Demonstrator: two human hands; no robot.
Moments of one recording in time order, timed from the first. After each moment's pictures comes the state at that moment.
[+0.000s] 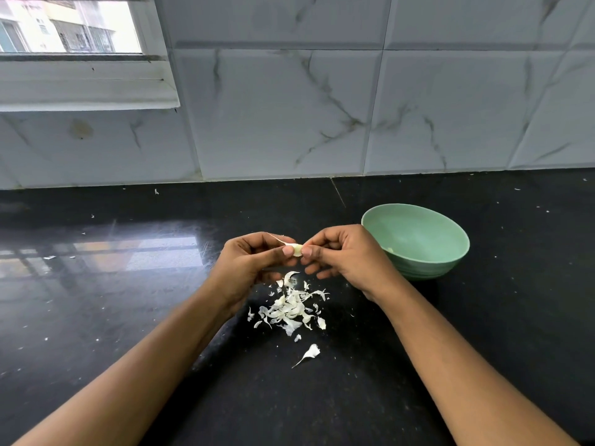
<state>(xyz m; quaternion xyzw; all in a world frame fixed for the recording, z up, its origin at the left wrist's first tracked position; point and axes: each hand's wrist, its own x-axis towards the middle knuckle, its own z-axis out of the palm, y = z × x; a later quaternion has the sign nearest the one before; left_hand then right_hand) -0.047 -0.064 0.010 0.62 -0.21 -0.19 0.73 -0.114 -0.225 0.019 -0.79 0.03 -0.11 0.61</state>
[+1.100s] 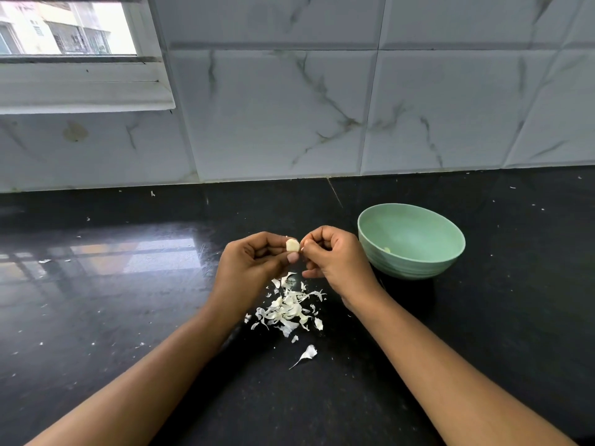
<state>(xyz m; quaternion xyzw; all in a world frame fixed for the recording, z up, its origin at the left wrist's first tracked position) -0.056 -0.073 0.002 0.66 -0.27 -0.06 0.70 -0.105 -0.208 0.003 -0.75 0.11 -0.22 0.61</state>
